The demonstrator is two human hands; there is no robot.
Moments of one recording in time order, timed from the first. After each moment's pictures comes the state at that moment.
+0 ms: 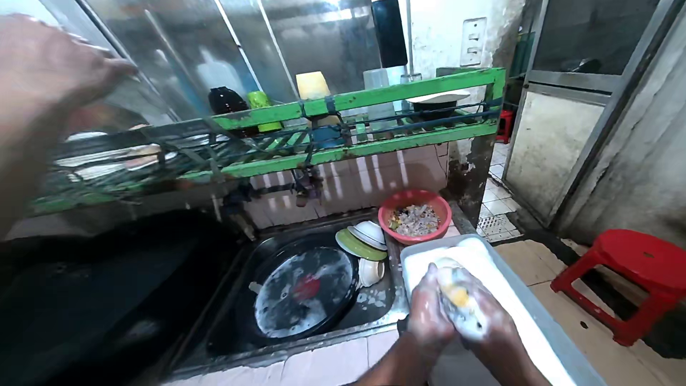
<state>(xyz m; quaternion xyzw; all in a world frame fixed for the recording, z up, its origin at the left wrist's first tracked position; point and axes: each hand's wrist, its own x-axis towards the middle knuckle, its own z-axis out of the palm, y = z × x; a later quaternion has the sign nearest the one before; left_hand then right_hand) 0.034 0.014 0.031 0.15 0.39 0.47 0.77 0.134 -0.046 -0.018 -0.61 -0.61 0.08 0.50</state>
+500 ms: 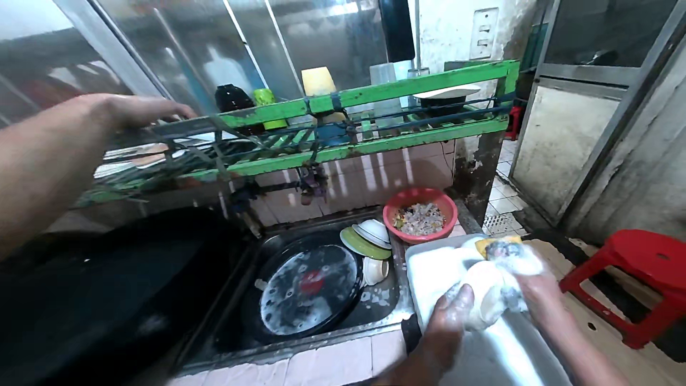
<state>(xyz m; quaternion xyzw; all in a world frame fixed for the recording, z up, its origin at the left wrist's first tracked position) 0.015 -0.013 0.025 0.51 0.36 0.38 0.69 0.191 -0.008 0.034 -0.67 -0.39 0.26 0.57</state>
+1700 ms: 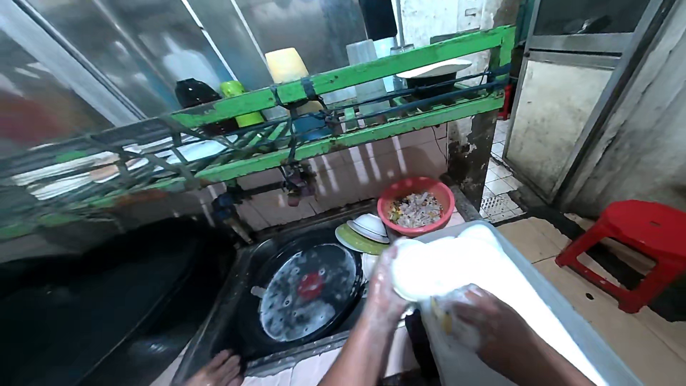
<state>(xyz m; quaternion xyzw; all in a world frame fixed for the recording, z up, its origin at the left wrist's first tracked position) -0.041 0.076 0.017 0.27 0.38 0.51 0.72 0.138 -0.038 -0.017 -0.52 -0.79 0.06 0.32</state>
